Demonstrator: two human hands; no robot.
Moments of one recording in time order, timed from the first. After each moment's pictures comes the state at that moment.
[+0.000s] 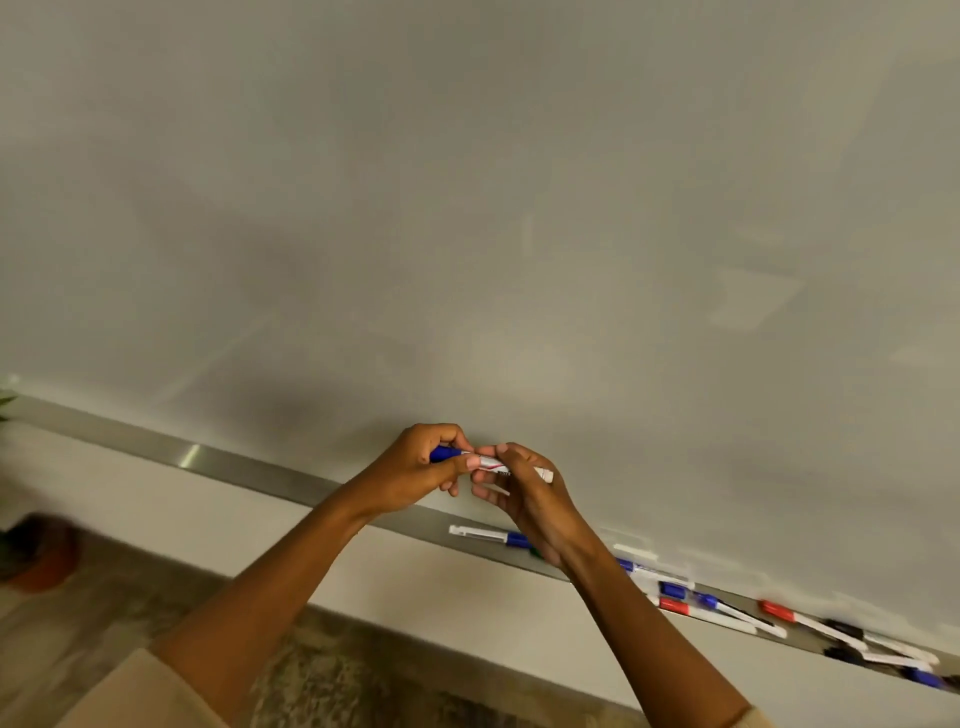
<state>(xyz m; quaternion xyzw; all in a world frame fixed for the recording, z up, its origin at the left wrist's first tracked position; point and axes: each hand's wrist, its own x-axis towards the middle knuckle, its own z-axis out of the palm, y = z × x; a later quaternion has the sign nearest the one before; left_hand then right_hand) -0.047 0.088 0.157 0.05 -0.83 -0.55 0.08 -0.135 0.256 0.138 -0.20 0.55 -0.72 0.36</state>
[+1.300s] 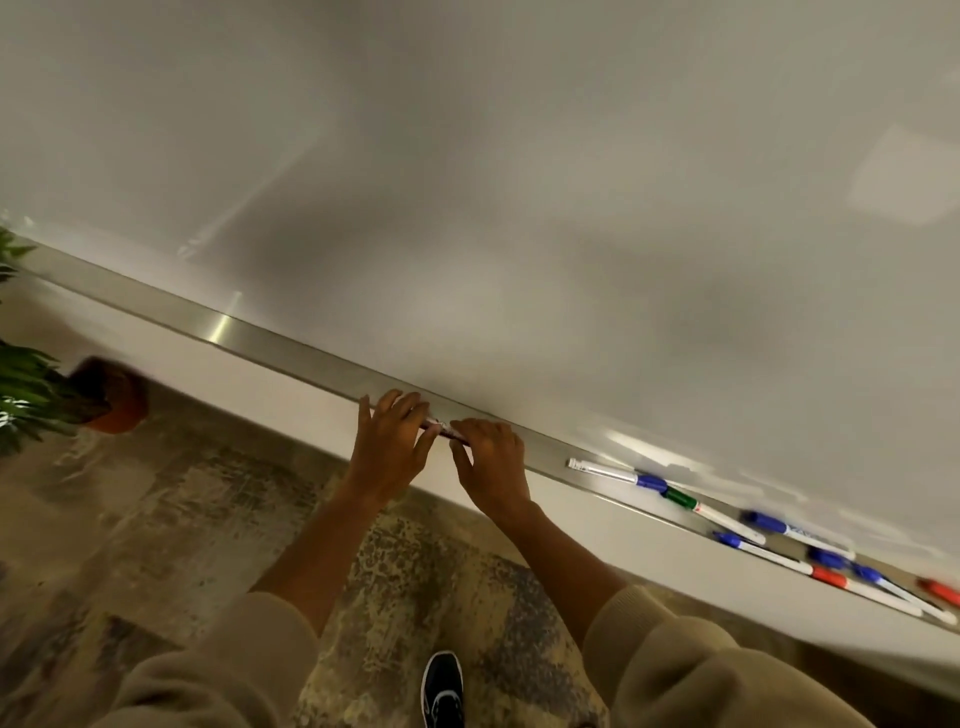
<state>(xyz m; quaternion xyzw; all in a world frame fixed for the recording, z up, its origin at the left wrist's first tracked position) 0.013 -0.089 -0.091 0.22 -0.96 -0.09 0.15 -0.084 0.055 -0.094 -0.42 0.87 -0.25 0.05</state>
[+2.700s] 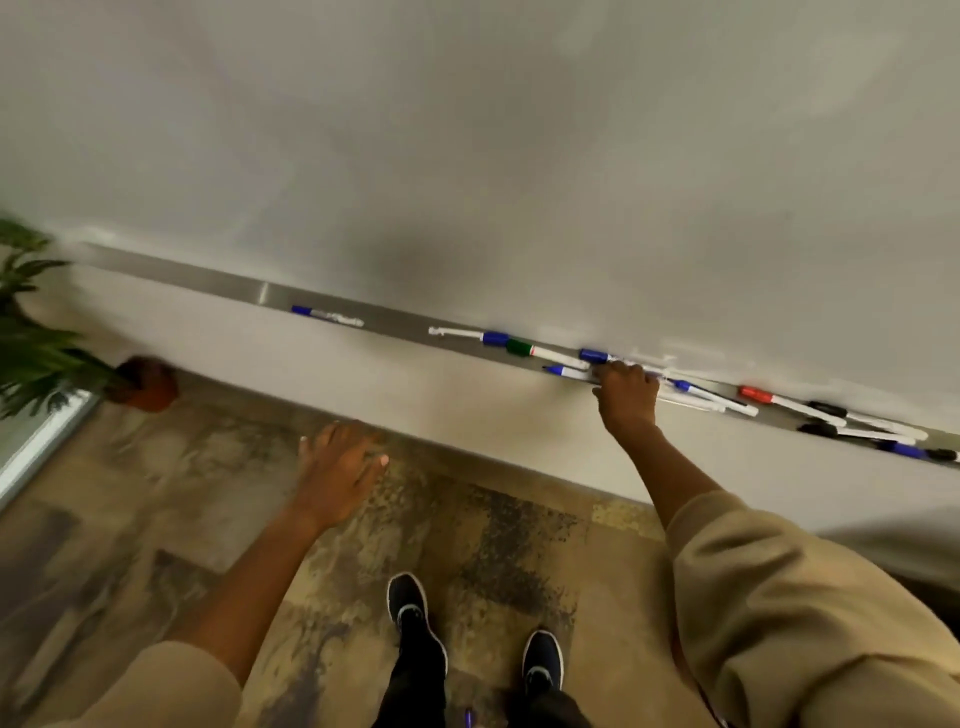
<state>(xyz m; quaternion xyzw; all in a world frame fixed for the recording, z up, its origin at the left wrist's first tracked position) 0.120 0.208 -0.037 0.30 -0.94 -0.14 -0.04 -0.222 0.444 -0.077 -0.28 0.96 -0.02 0.08</state>
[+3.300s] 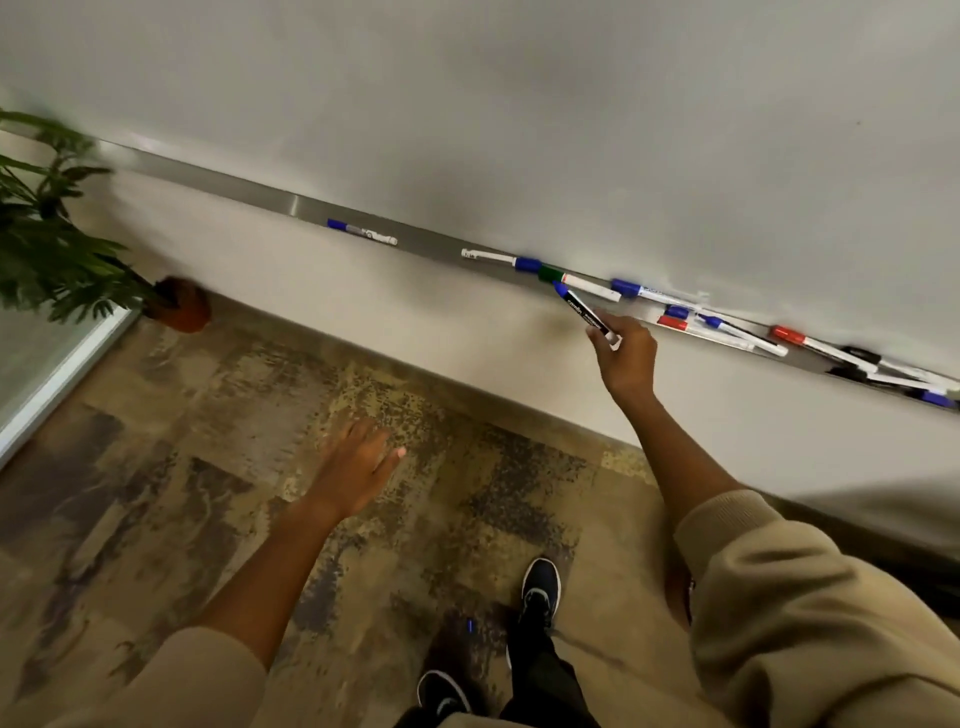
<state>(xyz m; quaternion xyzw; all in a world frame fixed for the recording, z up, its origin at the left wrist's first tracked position) 0.208 0.276 -0.064 0.34 -0.91 -0.23 -0.10 -0.140 0.454 -0.065 -0.23 0.86 -0.45 0.07</state>
